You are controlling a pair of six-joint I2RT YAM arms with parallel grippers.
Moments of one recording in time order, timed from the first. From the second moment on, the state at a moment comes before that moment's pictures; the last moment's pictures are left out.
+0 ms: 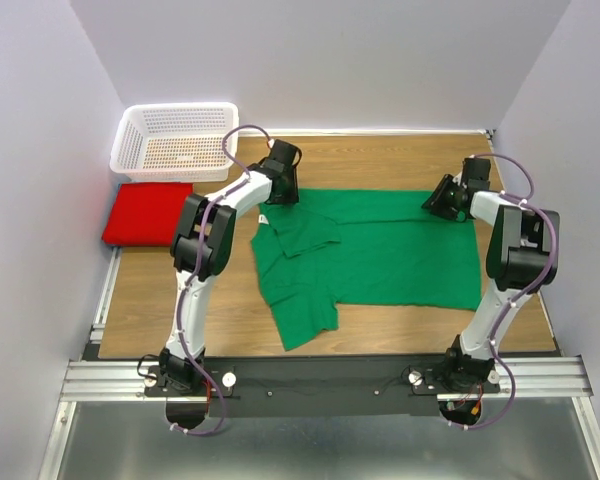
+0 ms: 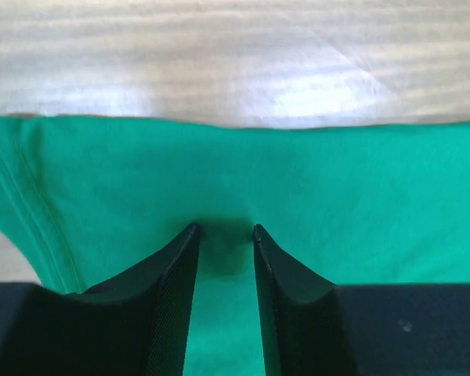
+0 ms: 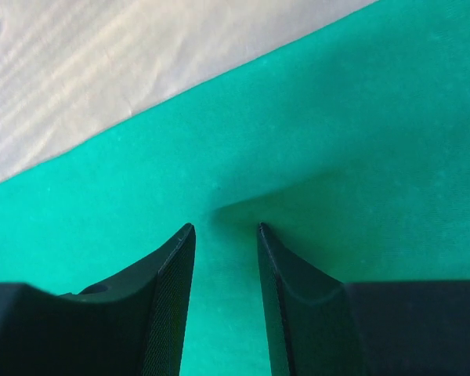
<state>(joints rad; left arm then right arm) -0.42 2.21 1.70 -0.41 -0.06 -0.43 -0.15 1.94 1.19 -0.13 -0.22 0.42</state>
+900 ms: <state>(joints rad) -0.34 2.02 1.76 -0.32 0.05 -0.38 -0.05 1.91 1.31 -0.06 -0.53 0.55</state>
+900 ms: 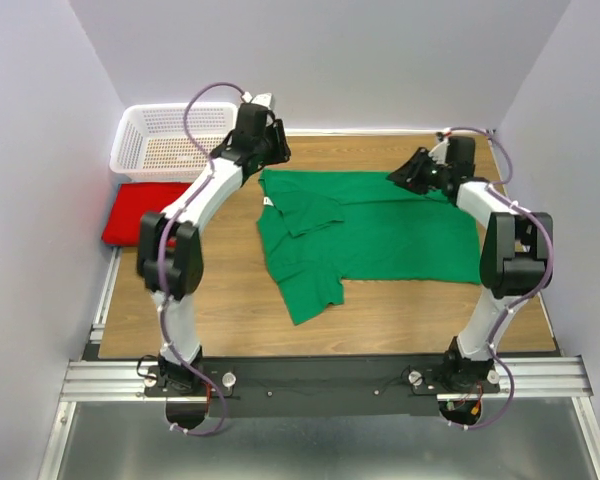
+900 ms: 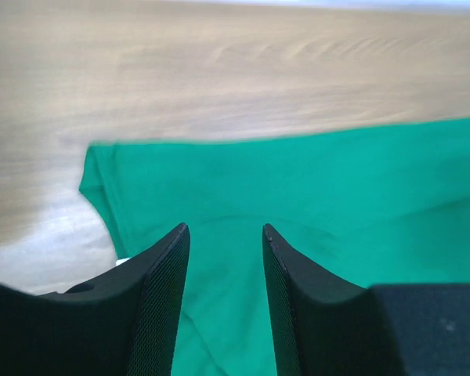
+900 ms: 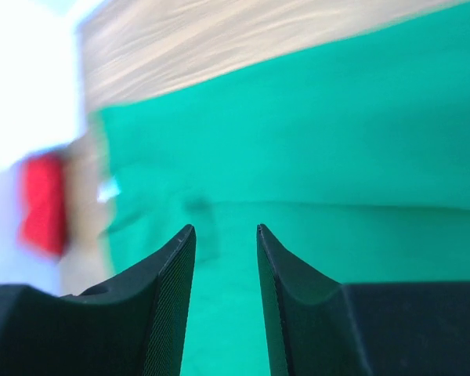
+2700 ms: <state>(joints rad) -0.36 0.99 0.63 0.02 -0.26 -0.30 0.25 2.18 1.17 0.37 -0.80 0.85</state>
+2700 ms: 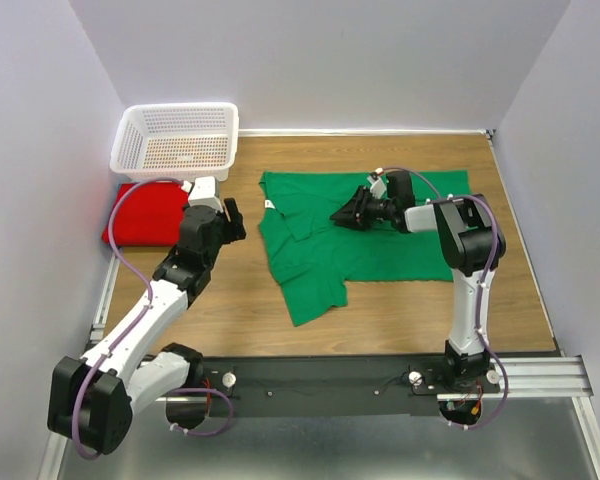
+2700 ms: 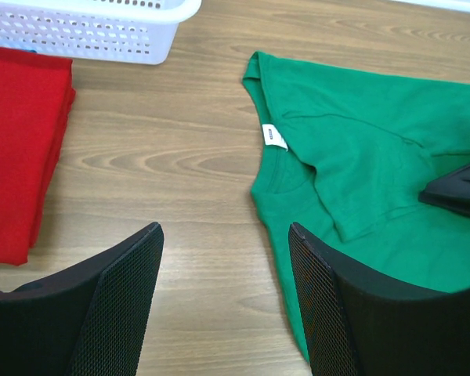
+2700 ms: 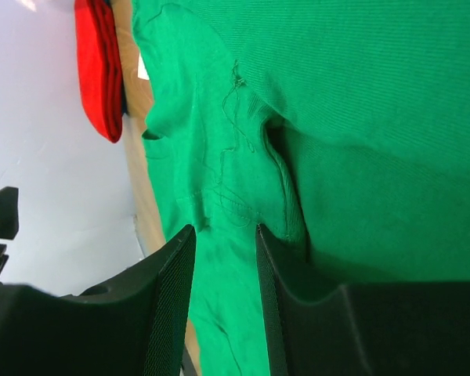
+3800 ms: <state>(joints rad) -0.60 1.60 0.97 -0.52 -0.07 -0.55 0.21 1.28 0.96 -0.53 0.25 0.40</state>
